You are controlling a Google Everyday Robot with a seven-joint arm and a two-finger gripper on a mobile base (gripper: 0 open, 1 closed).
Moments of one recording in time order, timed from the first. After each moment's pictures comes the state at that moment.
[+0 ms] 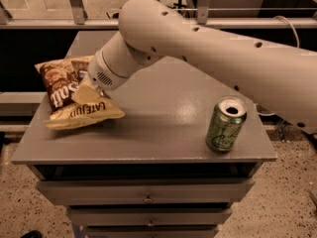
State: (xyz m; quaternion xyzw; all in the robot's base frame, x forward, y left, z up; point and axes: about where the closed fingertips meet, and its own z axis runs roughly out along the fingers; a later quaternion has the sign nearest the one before) arm 0.554 0.165 0.879 -0.57 0.72 0.23 0.32
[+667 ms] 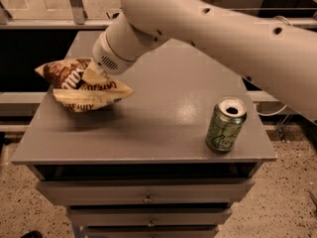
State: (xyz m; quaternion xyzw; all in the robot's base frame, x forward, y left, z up) arm 0.566 0.145 0.916 -0.57 0.72 0.18 0.34
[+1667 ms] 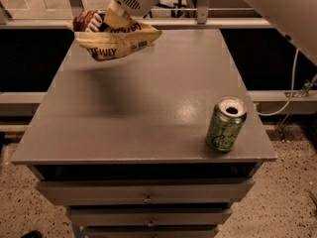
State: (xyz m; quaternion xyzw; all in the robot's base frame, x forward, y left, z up) arm 0.612 0.076 1.034 -0.56 0.72 0.05 0.41
